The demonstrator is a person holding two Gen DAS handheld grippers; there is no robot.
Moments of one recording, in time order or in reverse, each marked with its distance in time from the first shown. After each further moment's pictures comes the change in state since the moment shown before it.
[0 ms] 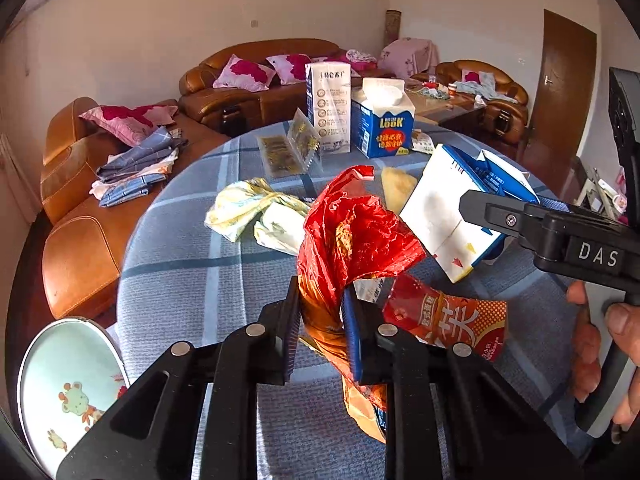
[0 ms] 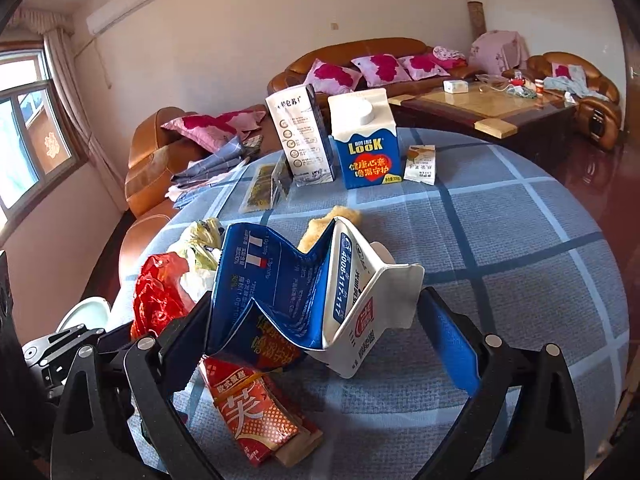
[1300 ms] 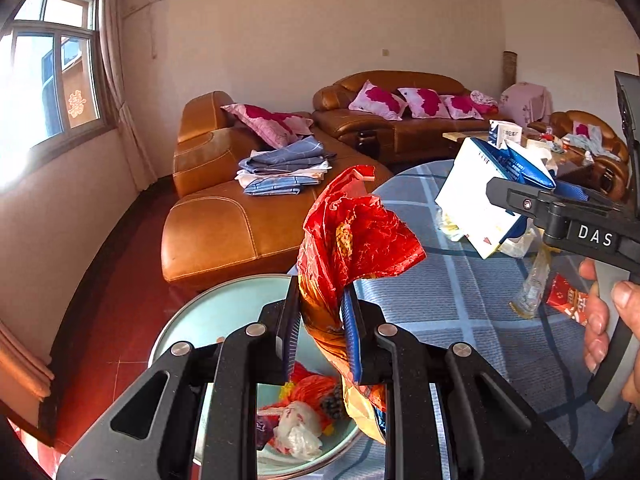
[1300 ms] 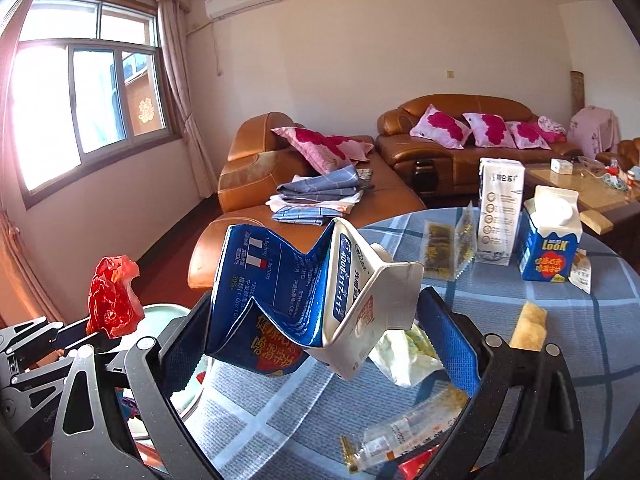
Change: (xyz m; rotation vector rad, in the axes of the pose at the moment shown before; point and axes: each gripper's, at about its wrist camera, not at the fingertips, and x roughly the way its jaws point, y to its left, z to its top) left arm -0.100 0.126 -0.050 -0.214 -0.088 0.408; right arm 0.034 0.150 0.016 -0.289 -0.103 0.289
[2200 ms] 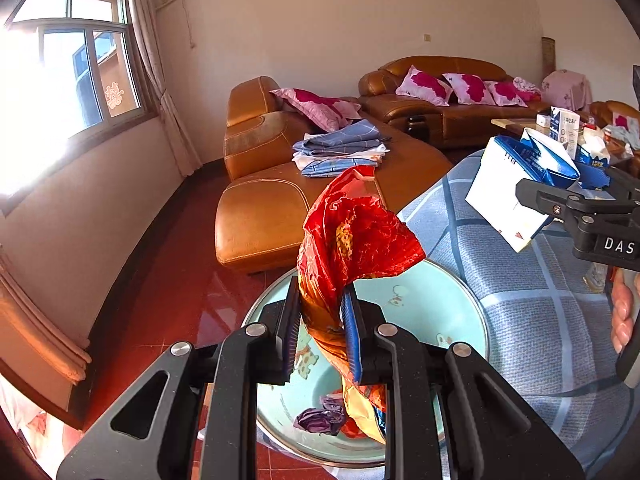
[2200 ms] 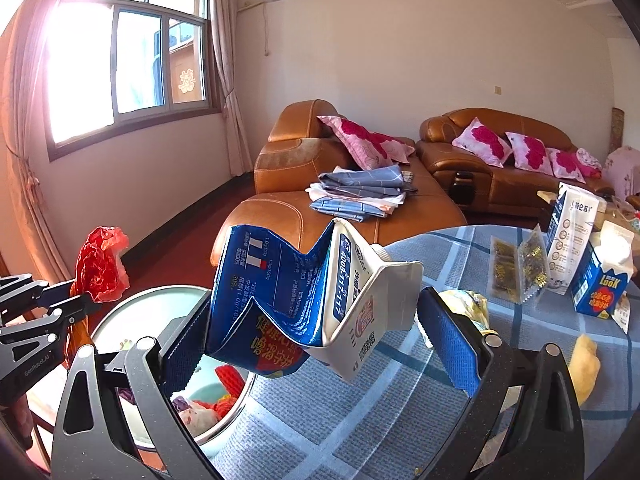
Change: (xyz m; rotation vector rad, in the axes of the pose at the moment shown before) left arm 0.000 0.057 -0.013 -0.007 0.054 0.164; right arm 0.034 0.060 -0.003 -0.156 0.027 0.087
